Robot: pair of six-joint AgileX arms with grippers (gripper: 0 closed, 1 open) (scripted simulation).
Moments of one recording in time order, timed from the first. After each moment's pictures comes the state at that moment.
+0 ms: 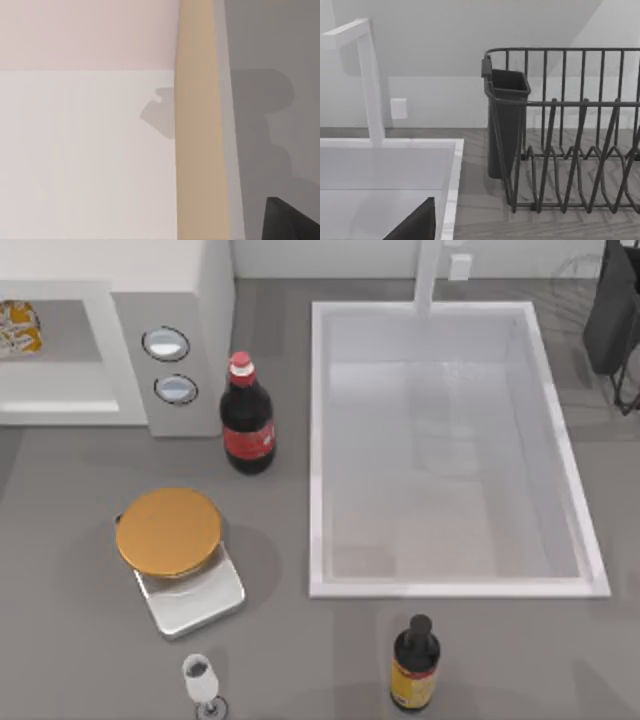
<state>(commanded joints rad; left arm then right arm) 1.05 1.88 1.13 -0.38 0.68 0.93 0.00 0.00 0.00 0.00 0.00 0.00</state>
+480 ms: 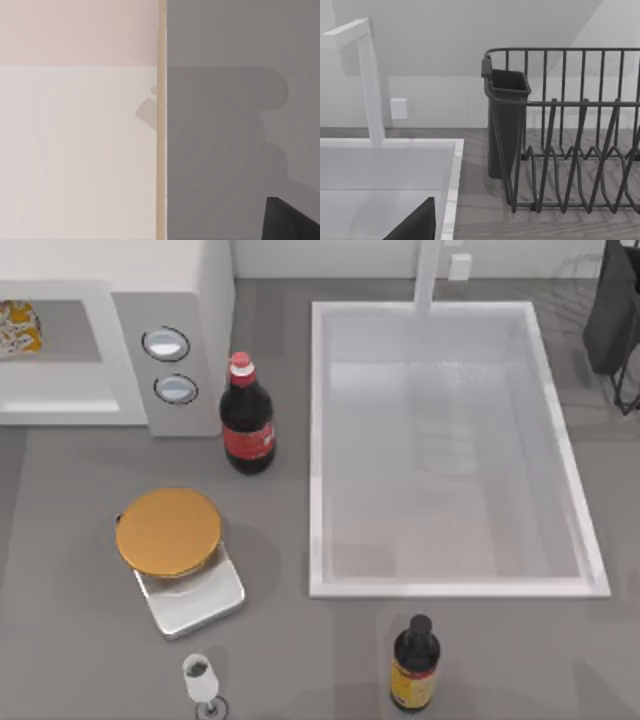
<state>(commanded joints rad) 0.99 1.77 1.00 -0.32 0.65 0.86 0.00 0.00 0.00 0.00 0.00 0.00</state>
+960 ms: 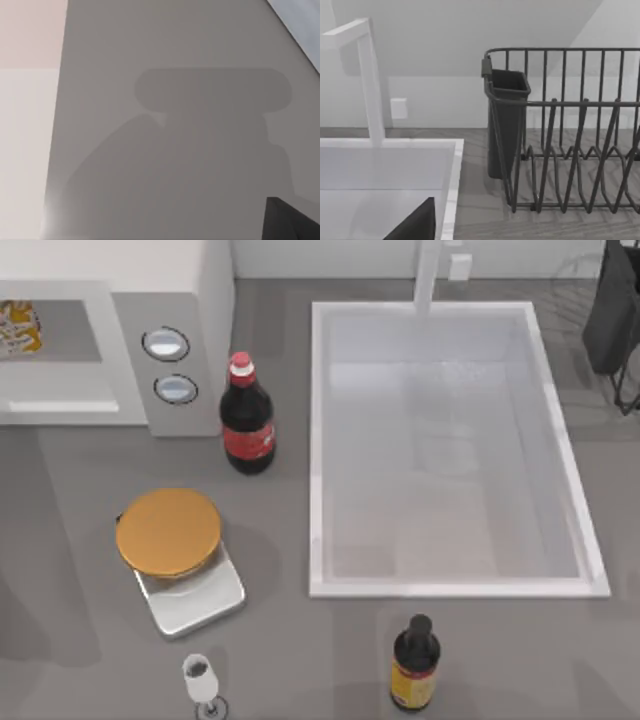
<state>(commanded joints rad) 0.88 1.57 0.75 -0.20 0.59 0.74 0.00 0.00 0.00 0.00 0.00 0.00</state>
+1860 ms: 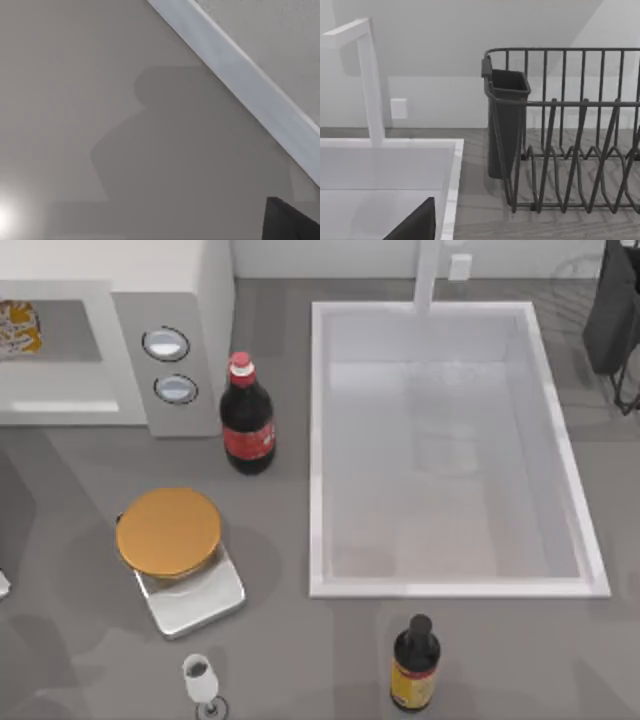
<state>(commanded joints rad) 0.60 1.28 0.49 -0.10 0.43 0.48 0.00 0.00 0.00 0.00 0.00 0.00</state>
